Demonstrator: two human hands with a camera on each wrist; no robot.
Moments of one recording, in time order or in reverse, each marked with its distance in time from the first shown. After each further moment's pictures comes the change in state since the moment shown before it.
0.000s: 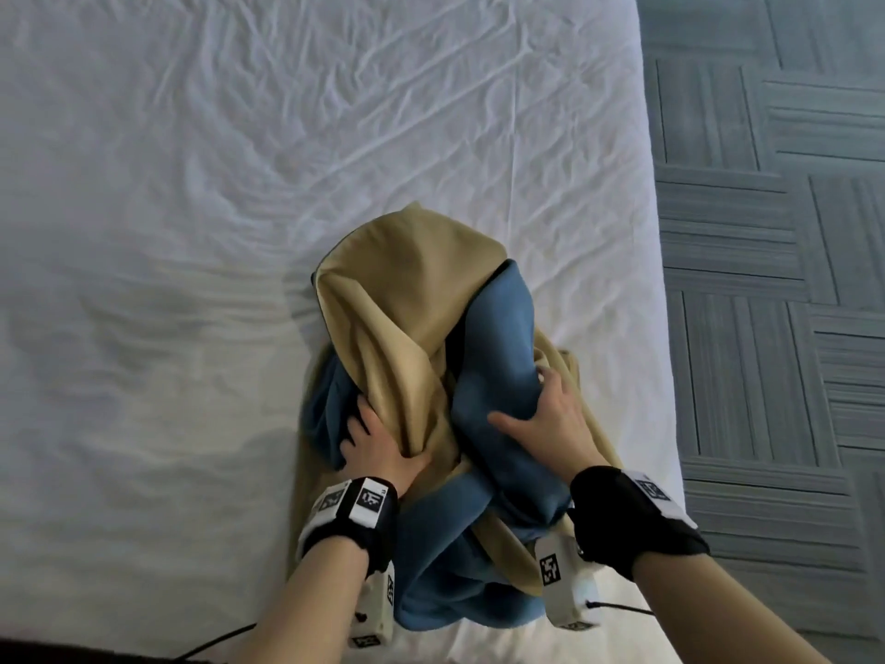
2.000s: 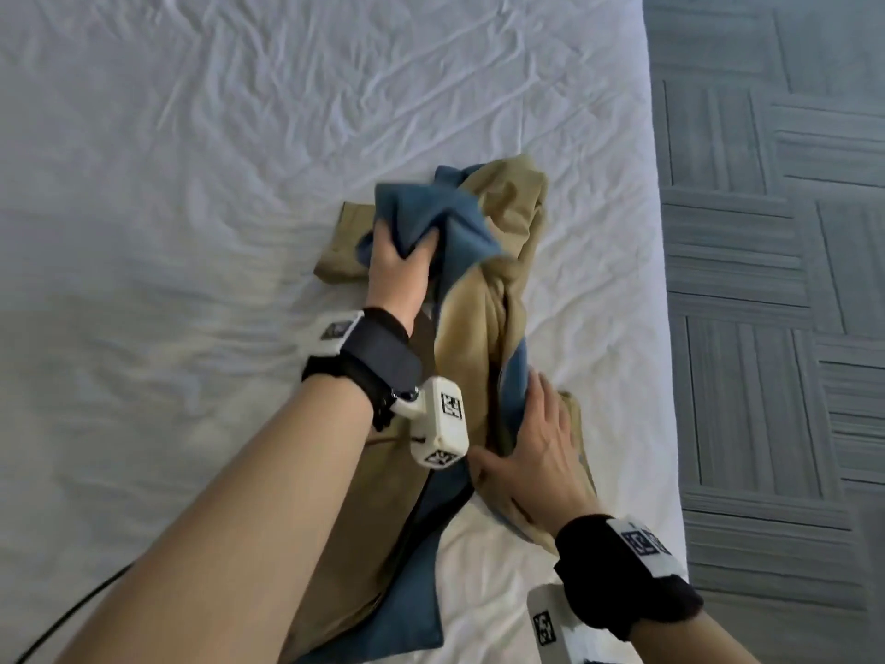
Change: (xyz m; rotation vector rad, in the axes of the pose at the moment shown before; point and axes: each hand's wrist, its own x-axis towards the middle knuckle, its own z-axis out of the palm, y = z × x) left_hand 0.075 0.171 -0.142 -1.205 0.120 0.488; right_hand 0.005 -0.035 -0.010 -0.122 0.079 -0.191
